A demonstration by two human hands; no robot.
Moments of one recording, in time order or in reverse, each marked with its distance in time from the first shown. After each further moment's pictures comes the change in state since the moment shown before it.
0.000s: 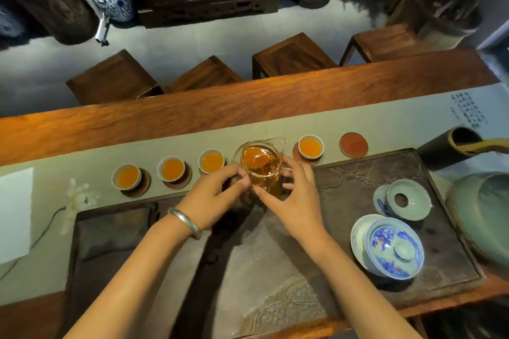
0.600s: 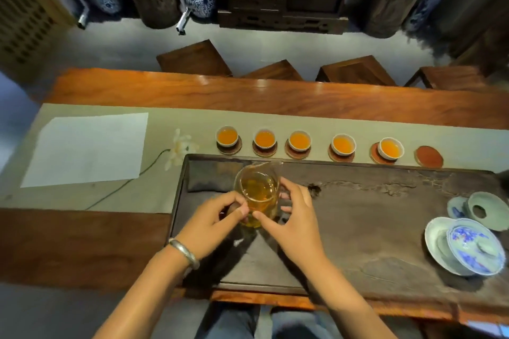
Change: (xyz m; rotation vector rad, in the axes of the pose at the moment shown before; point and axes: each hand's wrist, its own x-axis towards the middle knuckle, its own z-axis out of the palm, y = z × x) left_hand -0.213 -0.082 -0.053 -0.179 0.212 -0.134; right_hand -0.129 -0.060 0.137 -0.050 -0.261 -0.109
